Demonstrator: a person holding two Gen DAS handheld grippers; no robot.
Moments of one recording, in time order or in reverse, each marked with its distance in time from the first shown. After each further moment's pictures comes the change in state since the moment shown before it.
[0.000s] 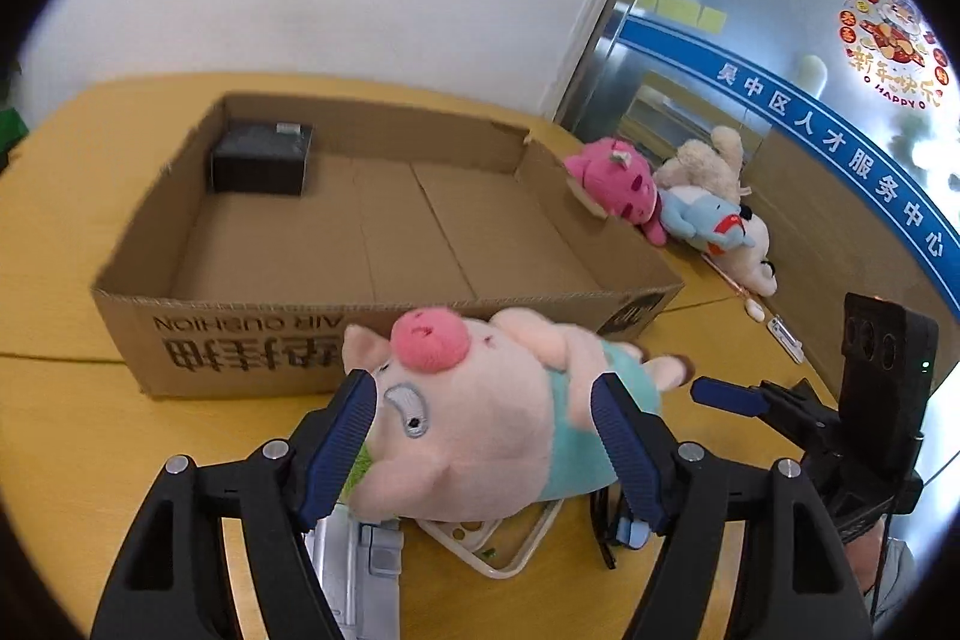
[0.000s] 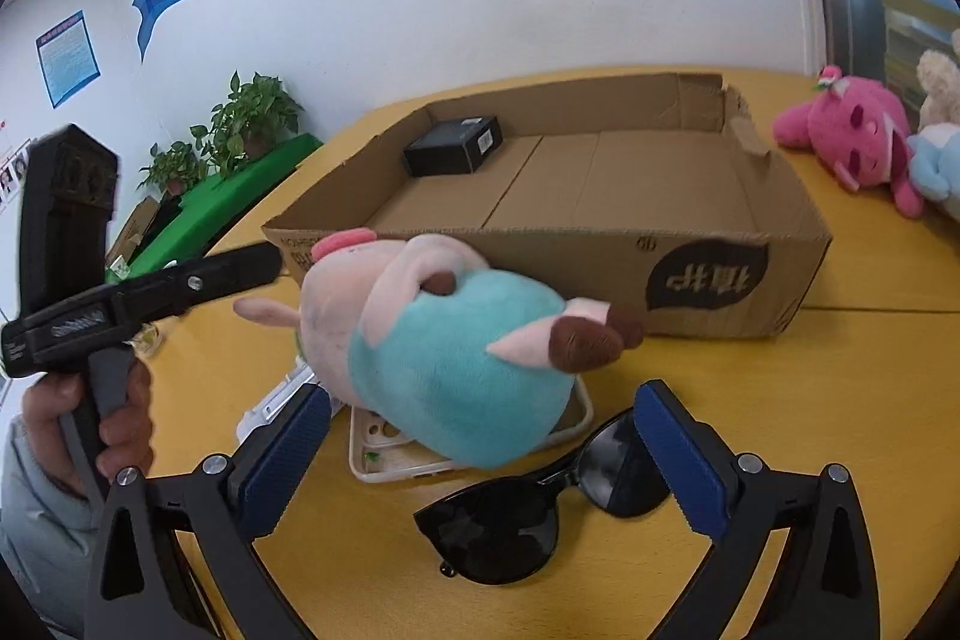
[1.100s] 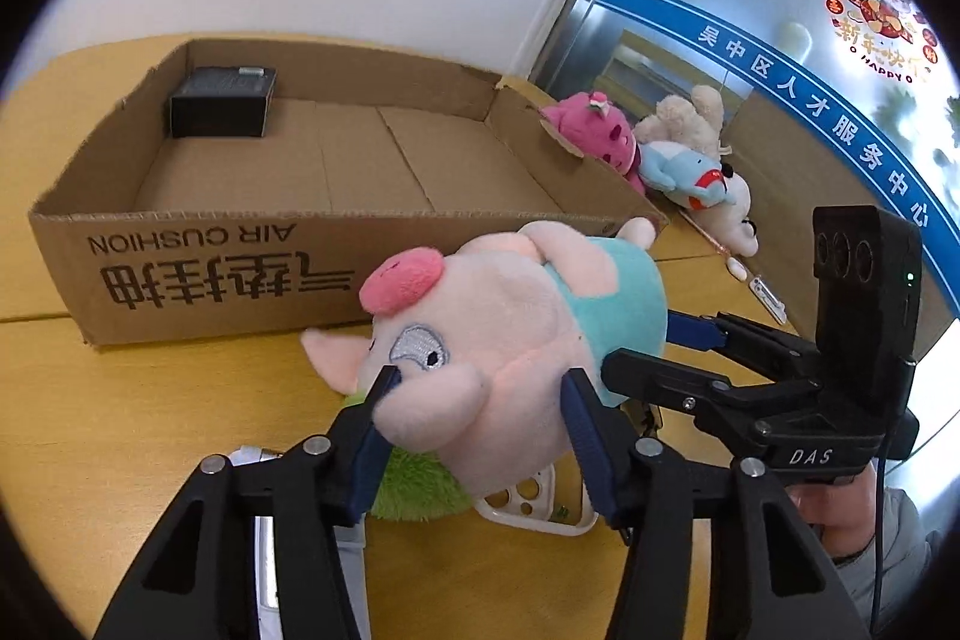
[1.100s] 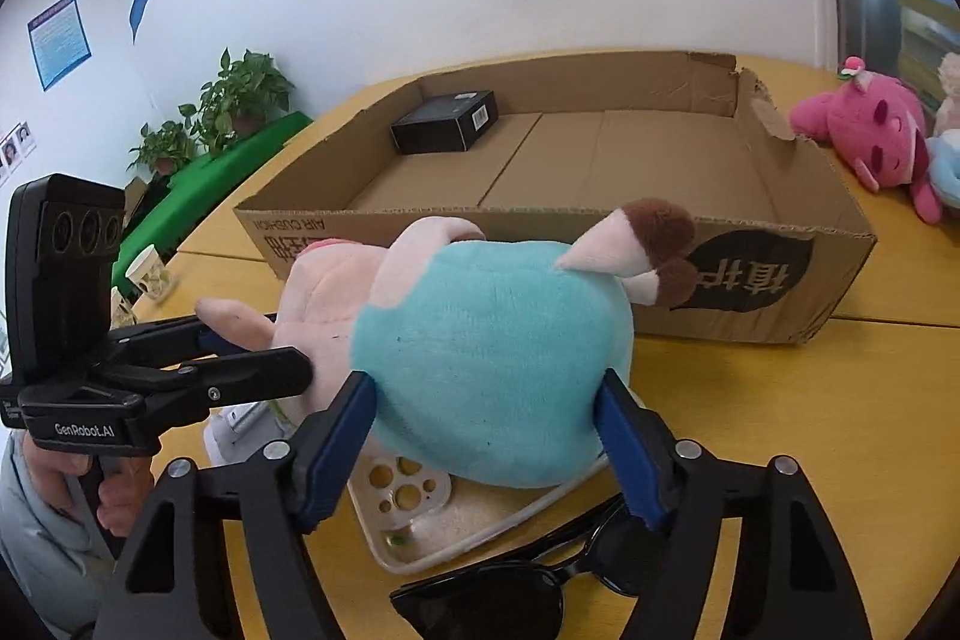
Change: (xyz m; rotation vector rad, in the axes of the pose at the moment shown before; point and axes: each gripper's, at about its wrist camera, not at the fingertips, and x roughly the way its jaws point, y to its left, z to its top) left arm 0.019 -0.012 -0.033 0.031 0.050 -0.057; right arm 0.024 0.003 0.005 -0.027 0.028 -0.035
